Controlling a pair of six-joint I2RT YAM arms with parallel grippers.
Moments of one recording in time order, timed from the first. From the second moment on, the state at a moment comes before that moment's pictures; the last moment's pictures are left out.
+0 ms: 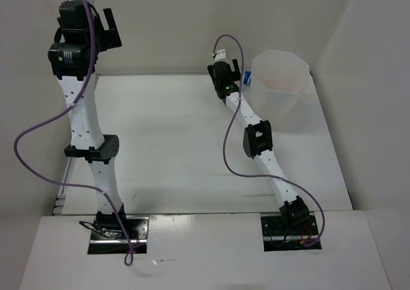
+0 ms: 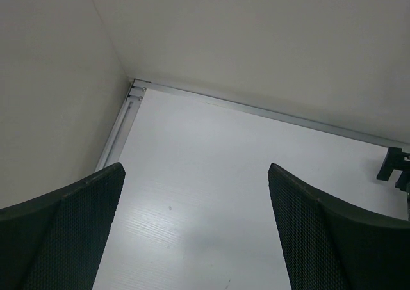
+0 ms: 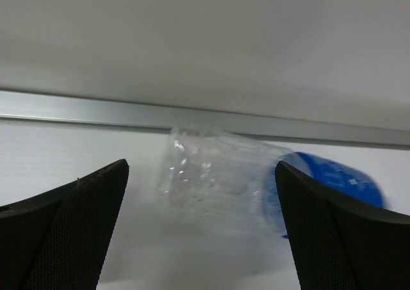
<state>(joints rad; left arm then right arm) -0.03 2.13 3.13 -1.31 -0.30 -0.14 0.38 3.01 2.91 -0.18 0.58 -0.25</state>
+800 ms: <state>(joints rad) -0.03 2.16 3.13 -1.31 -0.27 -0.14 0.34 3.05 3.12 -0.52 0.06 0.20</state>
